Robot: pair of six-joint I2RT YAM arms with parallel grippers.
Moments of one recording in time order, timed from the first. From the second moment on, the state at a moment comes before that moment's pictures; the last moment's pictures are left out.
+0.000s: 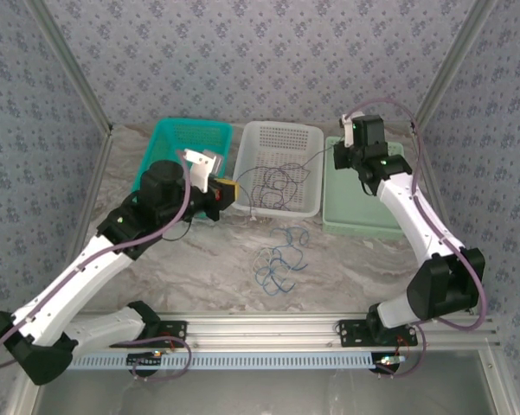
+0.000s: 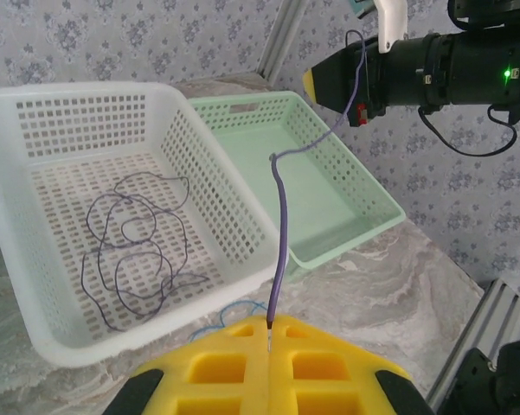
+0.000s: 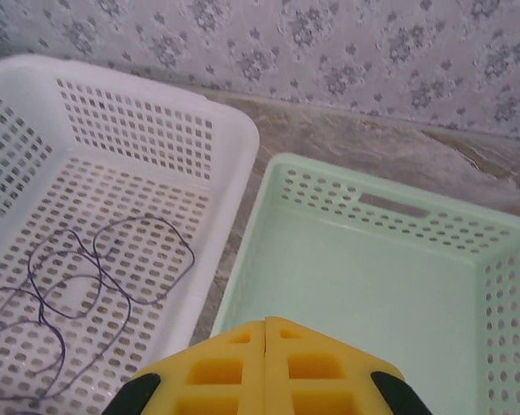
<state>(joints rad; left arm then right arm) -0.71 1.04 1.17 -0.48 0.19 -0.32 0.23 1.46 1.35 -0.51 0.11 -0.03</state>
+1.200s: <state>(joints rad) -0.51 1.76 1.51 -0.20 0.42 -0.31 0.26 2.00 1.77 -0.64 0.07 -0.02</state>
